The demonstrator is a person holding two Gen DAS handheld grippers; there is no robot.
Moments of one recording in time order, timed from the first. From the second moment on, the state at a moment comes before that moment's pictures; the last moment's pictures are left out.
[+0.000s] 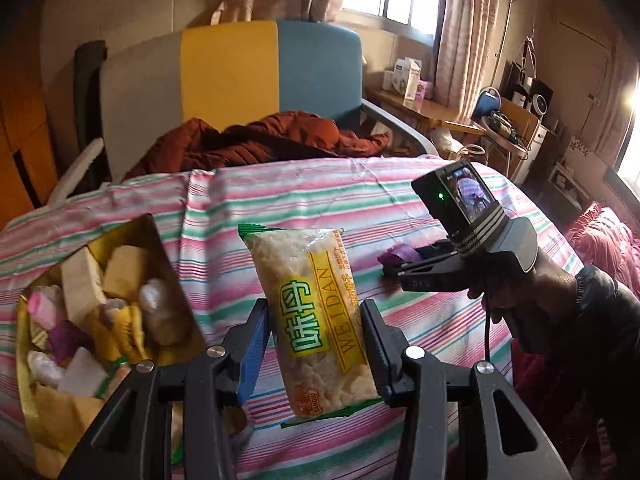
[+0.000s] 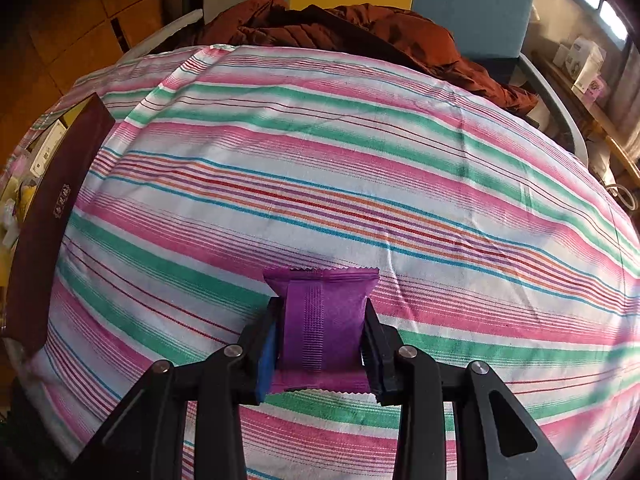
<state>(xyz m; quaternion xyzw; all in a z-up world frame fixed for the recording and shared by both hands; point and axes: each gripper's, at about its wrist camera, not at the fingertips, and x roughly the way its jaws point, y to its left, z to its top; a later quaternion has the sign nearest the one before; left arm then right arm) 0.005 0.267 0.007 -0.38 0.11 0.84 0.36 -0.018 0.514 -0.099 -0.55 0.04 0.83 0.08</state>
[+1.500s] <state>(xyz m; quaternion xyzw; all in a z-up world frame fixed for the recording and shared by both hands) -0.026 0.017 0.030 -0.34 -0.06 0.92 0.20 -0.001 0.254 -0.018 -0.44 0.08 0.89 -0.06</state>
